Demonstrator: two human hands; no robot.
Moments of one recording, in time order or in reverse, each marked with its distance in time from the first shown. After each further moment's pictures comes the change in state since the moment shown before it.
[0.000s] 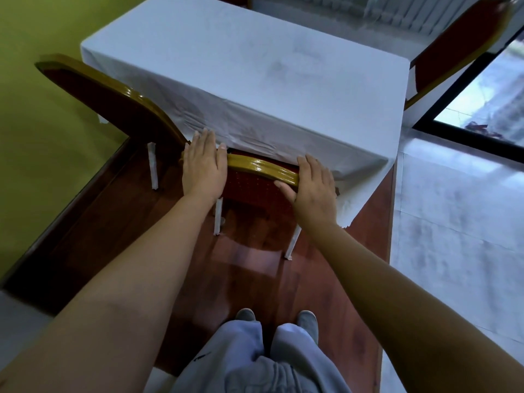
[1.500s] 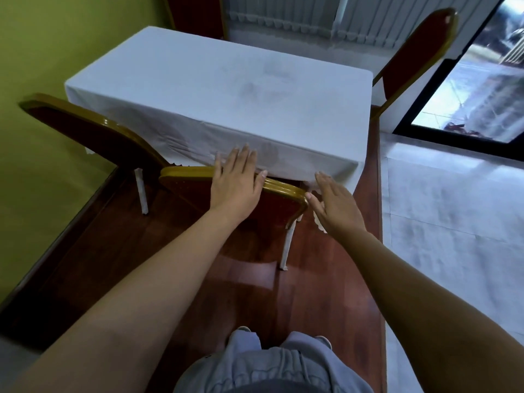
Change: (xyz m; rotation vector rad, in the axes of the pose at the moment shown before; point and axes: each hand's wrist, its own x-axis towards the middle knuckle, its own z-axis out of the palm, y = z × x) left_hand -0.036 0.112 0.024 0.374 -0.115 0.340; right_hand -0.024 0.120 -0.037 0.140 -0.181 0.039
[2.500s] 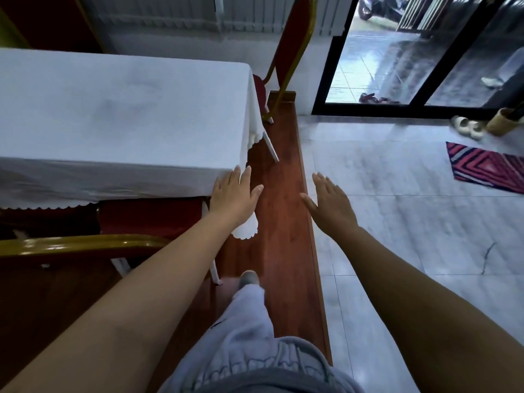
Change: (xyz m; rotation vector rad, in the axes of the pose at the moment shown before) left_hand 0.104 0.317 0.078 -0.148 -0.325 0.191; right_hand -0.033 0.306 -0.097 -0.061 0.002 0.382
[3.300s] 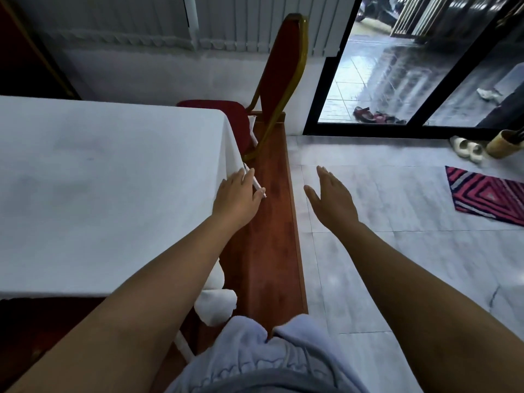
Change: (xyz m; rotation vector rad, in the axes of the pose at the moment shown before) left_hand 0.345 0.043 -0.033 -0.123 0.044 0.022; right_hand 0.340 0.061 -0.046 0.051 0.043 0.109
